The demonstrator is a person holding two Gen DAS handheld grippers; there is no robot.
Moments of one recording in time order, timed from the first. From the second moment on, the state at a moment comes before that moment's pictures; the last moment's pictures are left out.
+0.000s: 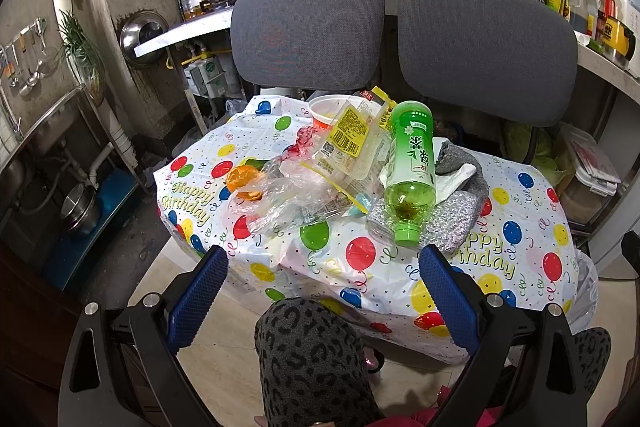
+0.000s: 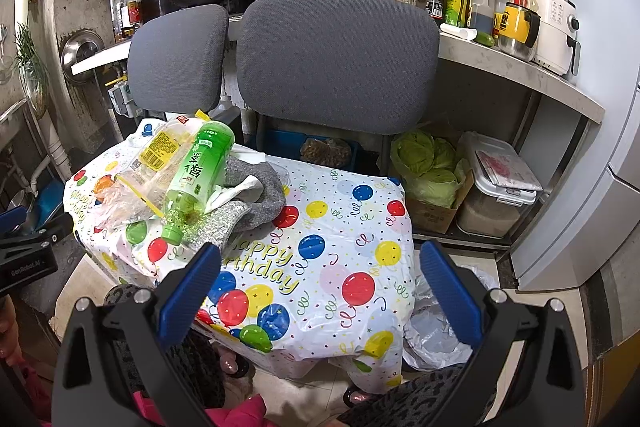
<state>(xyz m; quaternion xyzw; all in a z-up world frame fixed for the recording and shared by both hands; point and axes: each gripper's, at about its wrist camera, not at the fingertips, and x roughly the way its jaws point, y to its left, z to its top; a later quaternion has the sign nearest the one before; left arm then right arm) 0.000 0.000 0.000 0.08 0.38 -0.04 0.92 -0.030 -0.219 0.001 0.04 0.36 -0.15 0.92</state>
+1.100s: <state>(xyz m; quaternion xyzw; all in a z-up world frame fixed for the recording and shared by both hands) 0.004 0.004 0.001 0.08 0.38 -0.03 0.92 -0.025 -0.220 -0.005 0.04 0.37 -0.15 0.92</state>
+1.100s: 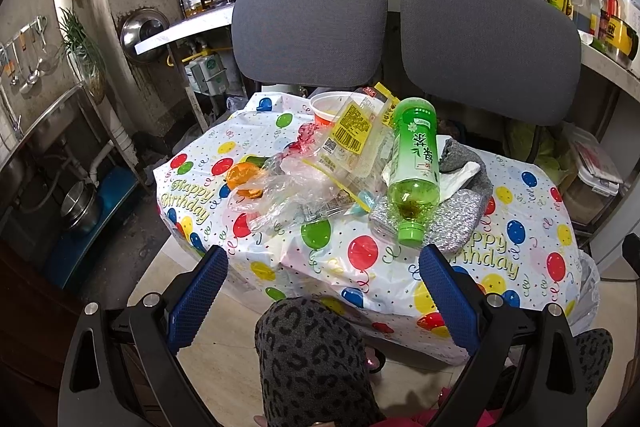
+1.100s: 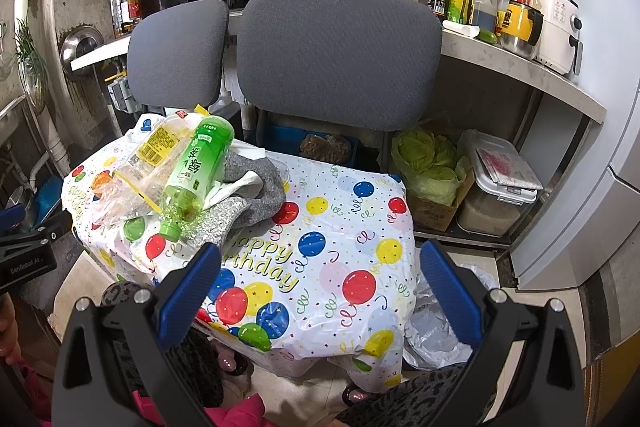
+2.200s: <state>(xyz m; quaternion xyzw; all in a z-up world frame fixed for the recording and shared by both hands) 0.087 0.031 -0.072 0.06 0.41 -0.07 0.91 0.074 -0.201 -0.068 0.05 0.37 -0.08 0.92</state>
